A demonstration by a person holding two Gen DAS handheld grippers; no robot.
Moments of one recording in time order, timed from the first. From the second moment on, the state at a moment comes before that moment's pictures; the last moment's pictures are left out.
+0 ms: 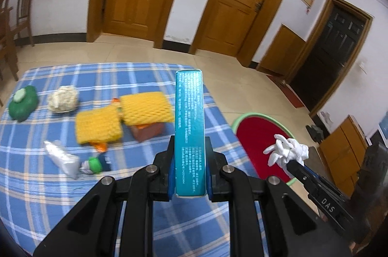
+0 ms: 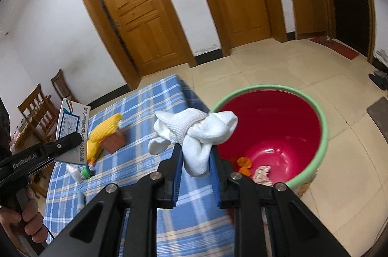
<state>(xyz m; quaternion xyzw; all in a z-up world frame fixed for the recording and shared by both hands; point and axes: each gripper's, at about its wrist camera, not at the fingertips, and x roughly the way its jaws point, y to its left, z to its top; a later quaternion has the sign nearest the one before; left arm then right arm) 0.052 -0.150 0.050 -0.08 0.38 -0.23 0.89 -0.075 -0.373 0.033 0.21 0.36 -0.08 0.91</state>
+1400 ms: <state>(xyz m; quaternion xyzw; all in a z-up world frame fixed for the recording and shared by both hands) 0.079 -0.328 -0.007 0.01 0.46 -0.35 0.82 -0.101 -0.473 -0.020 0.29 0.37 -0.17 0.87</state>
